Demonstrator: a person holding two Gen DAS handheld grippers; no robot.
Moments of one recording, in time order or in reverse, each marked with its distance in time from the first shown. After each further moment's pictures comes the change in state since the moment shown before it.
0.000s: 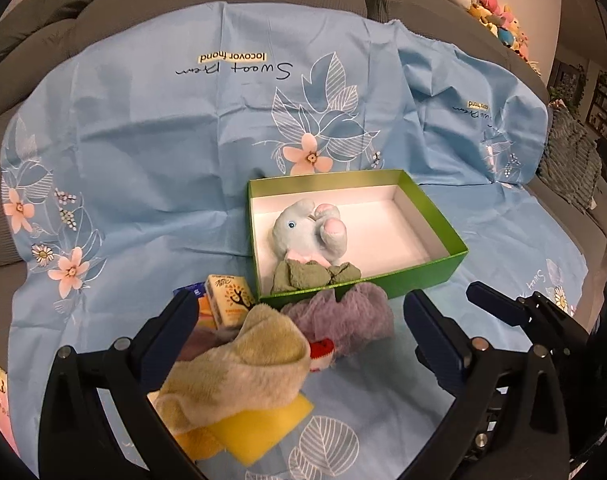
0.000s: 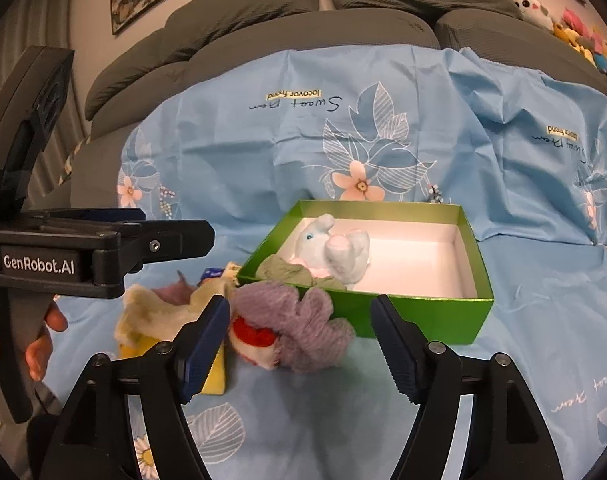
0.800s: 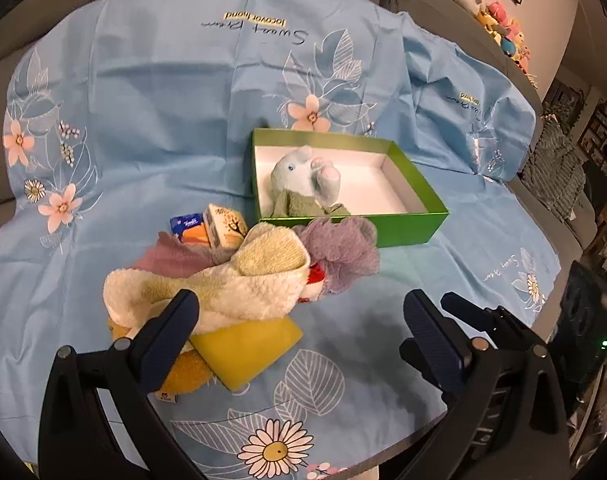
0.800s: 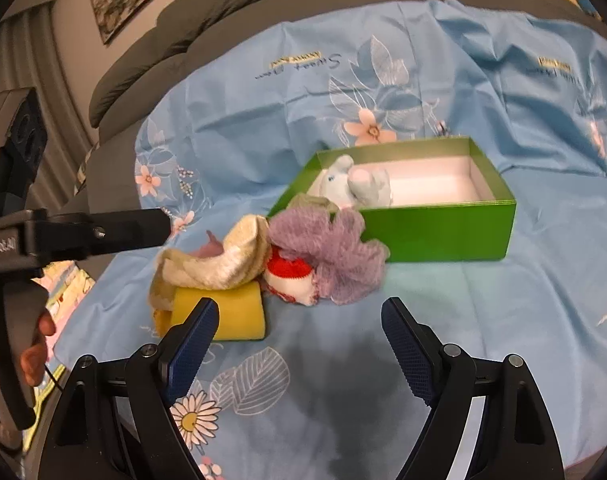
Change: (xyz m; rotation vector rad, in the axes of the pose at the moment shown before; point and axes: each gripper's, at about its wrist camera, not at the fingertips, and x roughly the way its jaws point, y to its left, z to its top) left arm -0.021 0.020 -0.050 -0.112 0.083 -0.079; right arm -0.004 0.006 -0.052 0.143 0.081 0.083
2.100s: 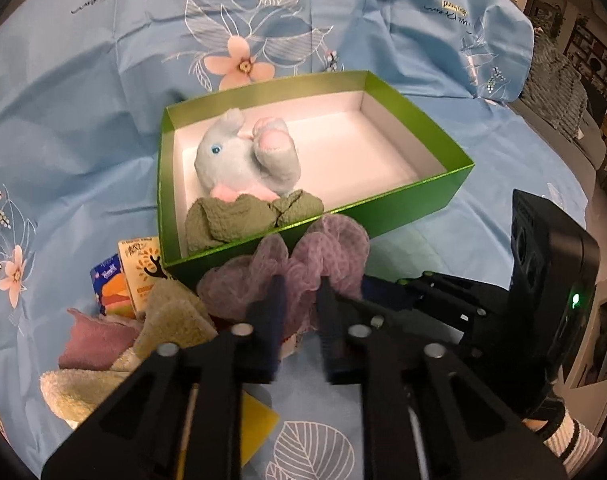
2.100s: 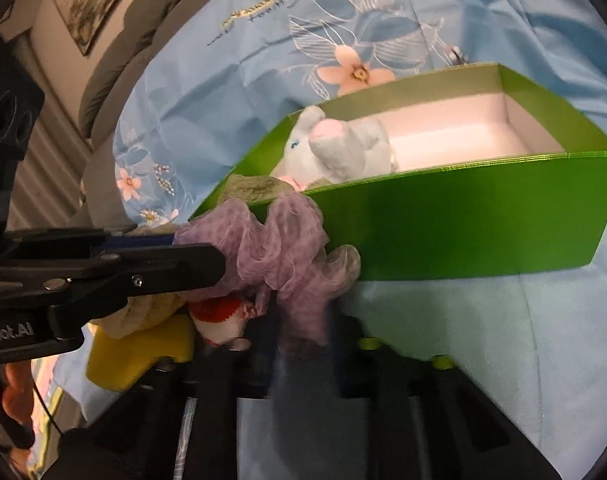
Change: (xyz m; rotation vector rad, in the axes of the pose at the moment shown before) left arm 0.122 -0.047 0.031 0.233 0.189 -0.003; right arm 0.112 -0.068 0.014 0.107 0.085 0.144
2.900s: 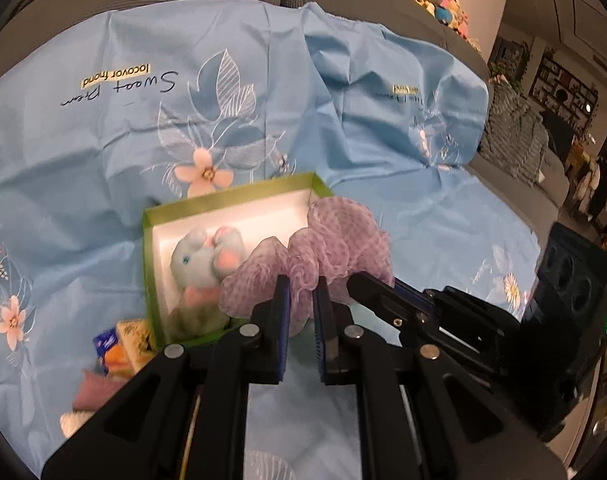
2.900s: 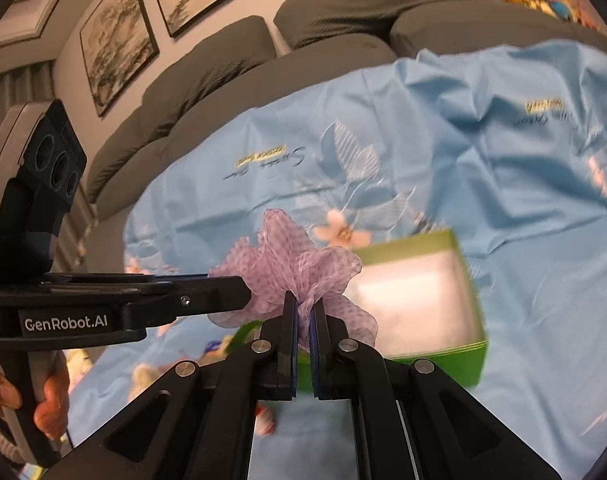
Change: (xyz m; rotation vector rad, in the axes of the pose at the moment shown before) left arm -0.072 -0.029 0.061 -0.007 -0.208 -0.118; right arm -0.116 0.025 0.069 -0.077 -0.338 -0.103
